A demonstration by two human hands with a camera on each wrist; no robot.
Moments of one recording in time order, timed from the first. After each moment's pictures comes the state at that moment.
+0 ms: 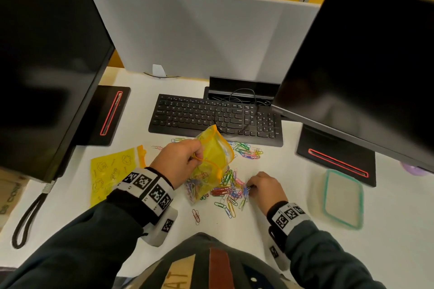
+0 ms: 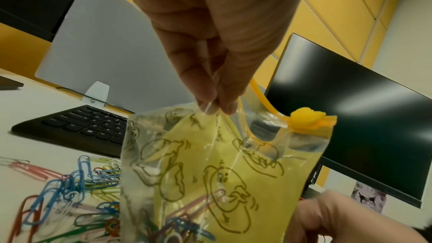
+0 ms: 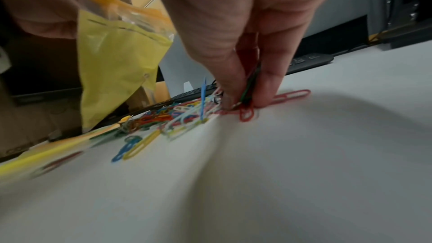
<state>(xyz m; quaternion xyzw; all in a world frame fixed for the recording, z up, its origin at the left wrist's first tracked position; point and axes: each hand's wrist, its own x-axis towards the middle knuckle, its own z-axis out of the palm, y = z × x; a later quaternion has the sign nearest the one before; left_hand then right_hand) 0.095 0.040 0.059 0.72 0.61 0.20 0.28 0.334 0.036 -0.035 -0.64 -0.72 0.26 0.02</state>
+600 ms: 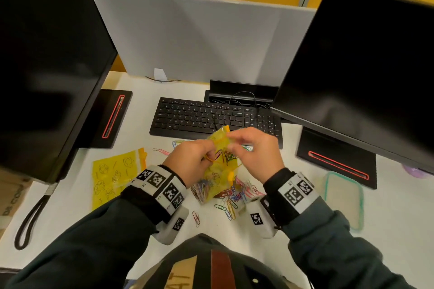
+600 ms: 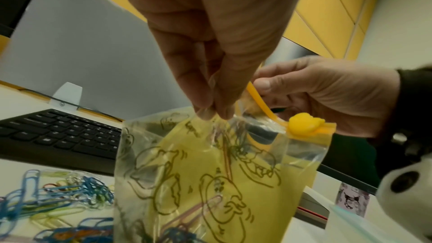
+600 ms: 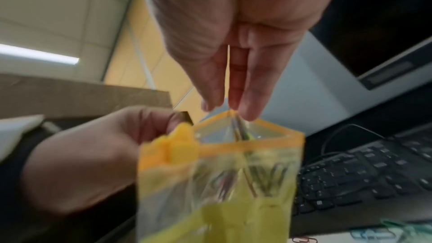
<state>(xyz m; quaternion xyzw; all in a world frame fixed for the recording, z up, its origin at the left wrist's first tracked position) 0.117 0.044 0.069 0.74 0.59 0.20 0.26 0.290 0.071 0.072 -0.54 -0.70 0.32 0.34</state>
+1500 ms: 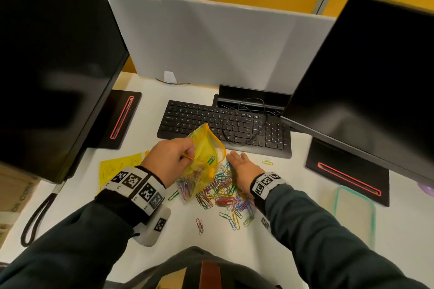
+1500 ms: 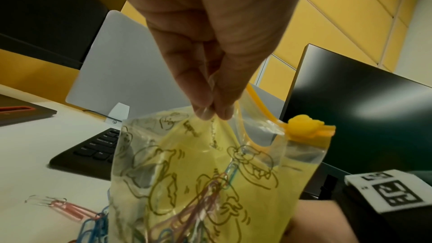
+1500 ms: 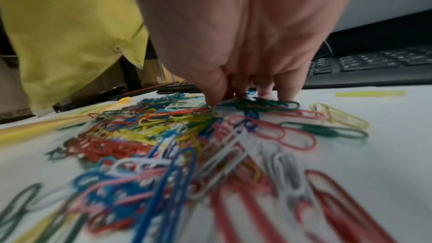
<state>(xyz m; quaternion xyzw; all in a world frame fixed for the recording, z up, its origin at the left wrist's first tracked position) 0.070 0.049 0.070 0.69 0.65 0.22 0.24 0.281 0.114 -0.026 -0.52 -0.79 0.29 -0.15</state>
